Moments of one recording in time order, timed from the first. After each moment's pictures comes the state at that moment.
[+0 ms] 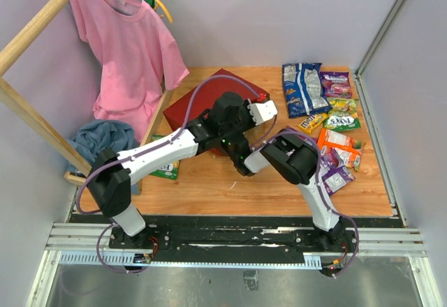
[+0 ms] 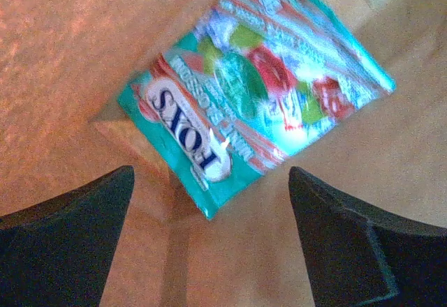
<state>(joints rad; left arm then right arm) -0.87 1.65 1.33 -0.05 -0.06 0.50 0.82 2.23 1.03 1.18 0.29 0.74</state>
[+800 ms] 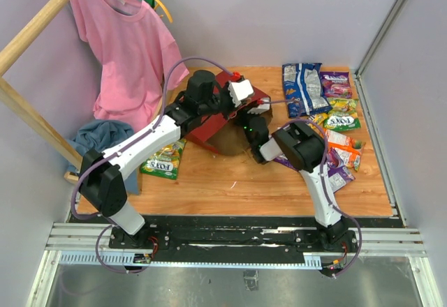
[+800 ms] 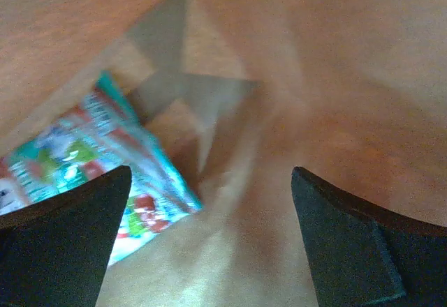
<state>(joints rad) -0.65 1.59 1.36 -0.07 0.38 0.49 0.64 2.32 1.09 1.33 0.28 0.51</state>
